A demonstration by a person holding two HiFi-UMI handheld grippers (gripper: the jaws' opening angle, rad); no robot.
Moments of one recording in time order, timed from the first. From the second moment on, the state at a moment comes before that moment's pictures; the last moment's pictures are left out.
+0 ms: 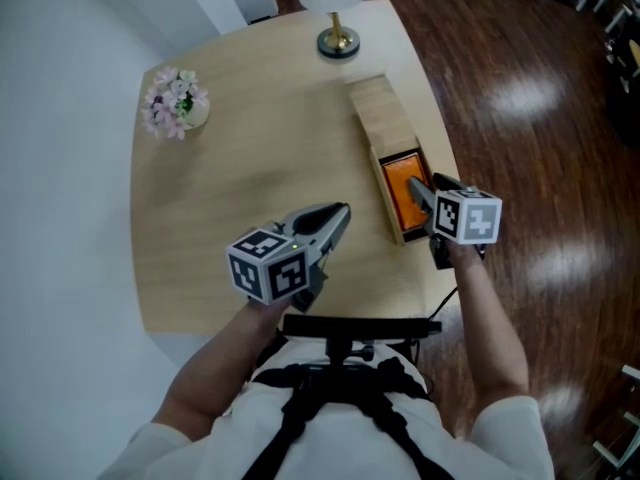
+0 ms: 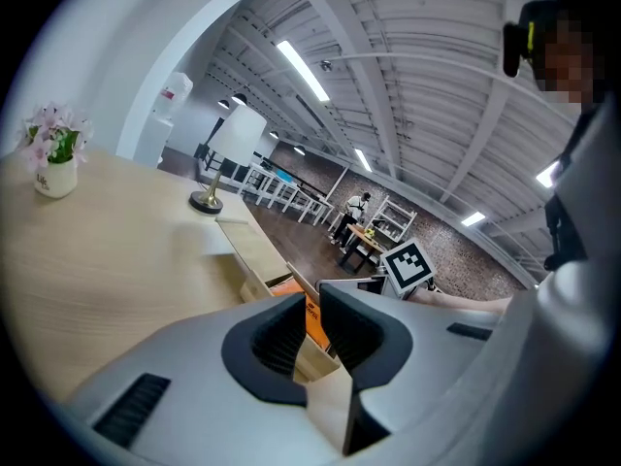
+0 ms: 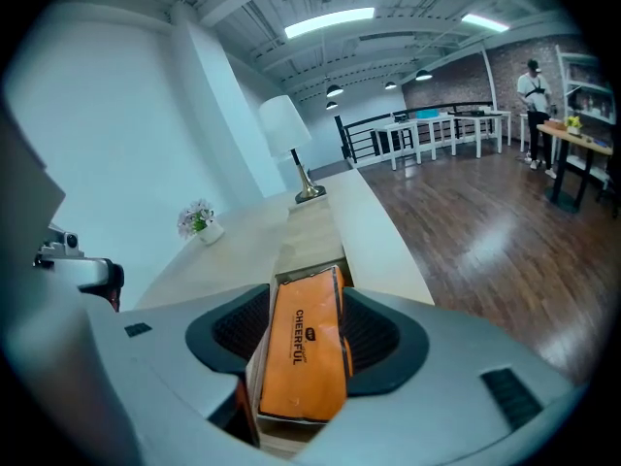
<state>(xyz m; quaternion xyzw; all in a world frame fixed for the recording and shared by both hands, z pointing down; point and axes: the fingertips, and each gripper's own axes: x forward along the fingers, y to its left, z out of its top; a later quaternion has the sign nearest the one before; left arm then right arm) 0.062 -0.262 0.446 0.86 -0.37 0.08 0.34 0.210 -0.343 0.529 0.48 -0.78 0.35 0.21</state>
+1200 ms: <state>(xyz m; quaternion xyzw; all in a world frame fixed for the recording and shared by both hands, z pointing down) 0.023 -0.241 0.399 0.89 -0.33 0.03 0.31 0.177 -0.311 0.450 0.53 -0.78 0.29 0.14</state>
